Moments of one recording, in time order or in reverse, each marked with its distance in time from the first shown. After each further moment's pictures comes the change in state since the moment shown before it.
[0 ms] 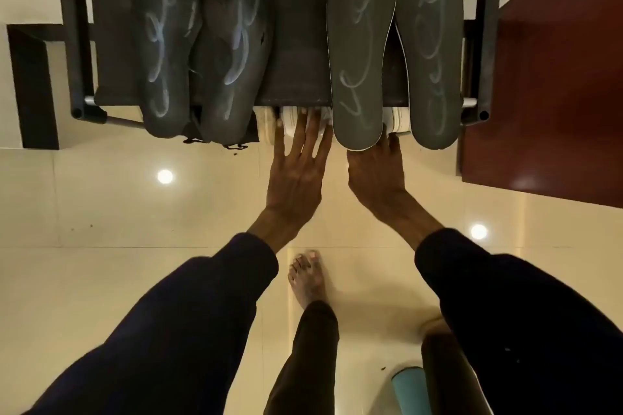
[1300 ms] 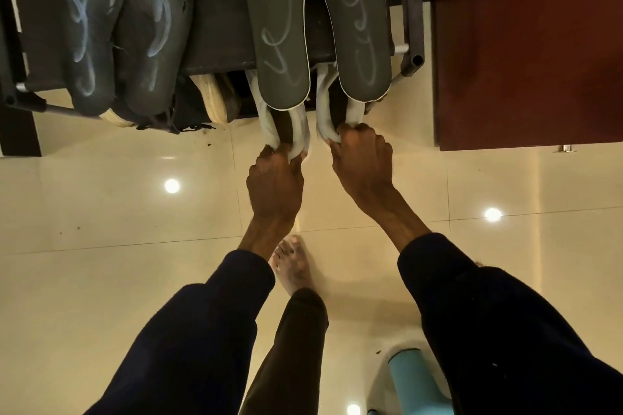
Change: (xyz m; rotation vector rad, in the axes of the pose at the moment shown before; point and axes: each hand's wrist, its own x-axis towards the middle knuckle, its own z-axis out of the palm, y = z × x) left_hand -0.022 0.080 -0.012 -0.535 0.046 -0.484; right_hand -0.053 0.048 0.019 0.542 0.185 0.158
